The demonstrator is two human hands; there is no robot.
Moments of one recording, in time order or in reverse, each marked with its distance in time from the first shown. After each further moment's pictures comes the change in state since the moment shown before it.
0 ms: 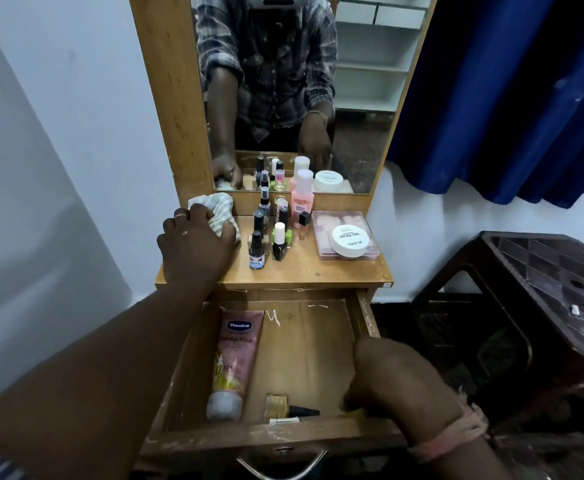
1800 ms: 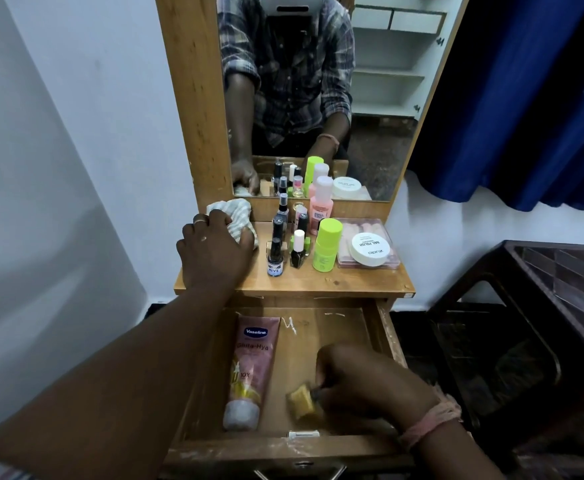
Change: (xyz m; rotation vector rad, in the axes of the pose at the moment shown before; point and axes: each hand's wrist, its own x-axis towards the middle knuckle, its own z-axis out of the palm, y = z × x) left_hand 0.003 -0.004 0.005 0.008 0.002 0.004; right_hand 0.047 -0.021 0.021 0.095 -0.034 -0.463
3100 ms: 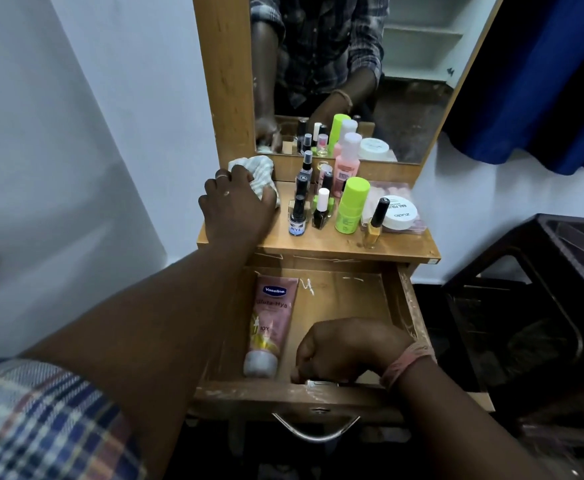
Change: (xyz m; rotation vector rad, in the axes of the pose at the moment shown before) left_hand -0.001 0.004 -0.005 0.007 -0.021 -0.013; right_hand 0.005 -0.063 -0.005 -0.099 -0.422 -0.005
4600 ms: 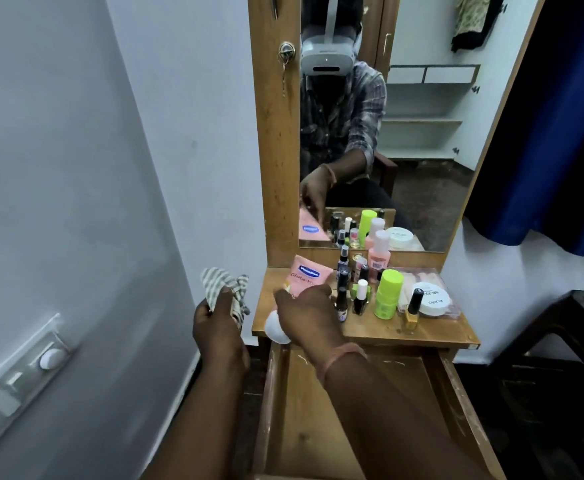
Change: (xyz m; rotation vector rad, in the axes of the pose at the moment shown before) left_hand -0.031 -0.074 -0.060 -1.474 0.239 -0.749; right_hand 0.043 -0.118 -0.084 1.039 0.969 0.000
